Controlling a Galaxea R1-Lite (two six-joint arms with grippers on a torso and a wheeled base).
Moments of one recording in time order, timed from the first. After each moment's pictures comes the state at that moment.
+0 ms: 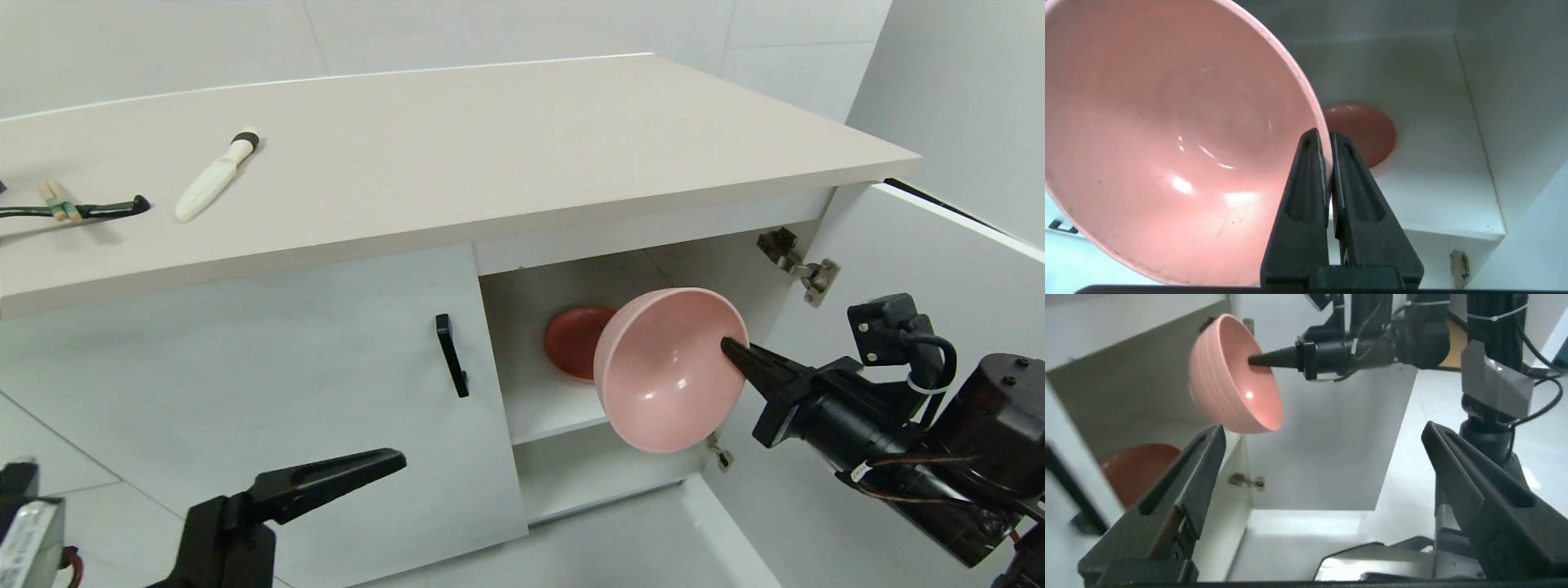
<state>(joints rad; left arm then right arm) -0.68 1.23 0.00 -1.38 -0.48 0.01 0.56 1.76 -0.30 -1.57 -0.05 0.09</state>
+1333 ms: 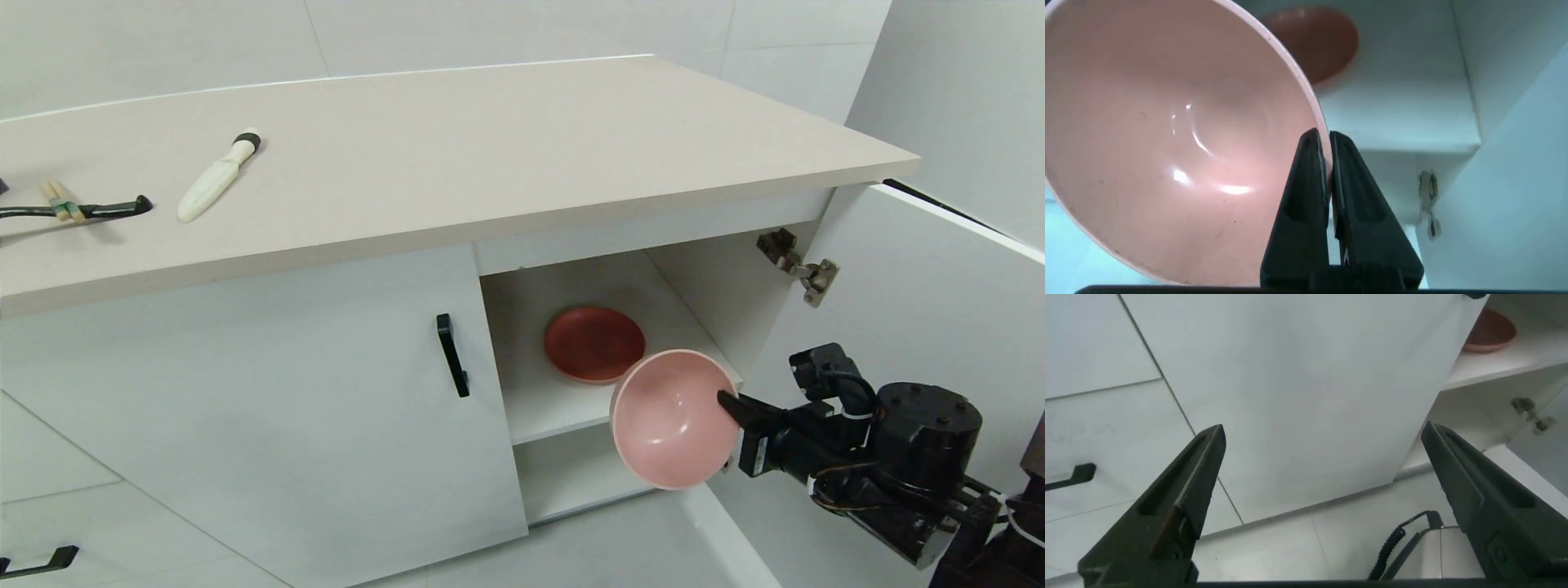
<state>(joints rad) 0.09 0.09 0.00 -0.05 -0.13 0.00 0.46 1.98 -0.28 -1.57 -0.05 0.08</state>
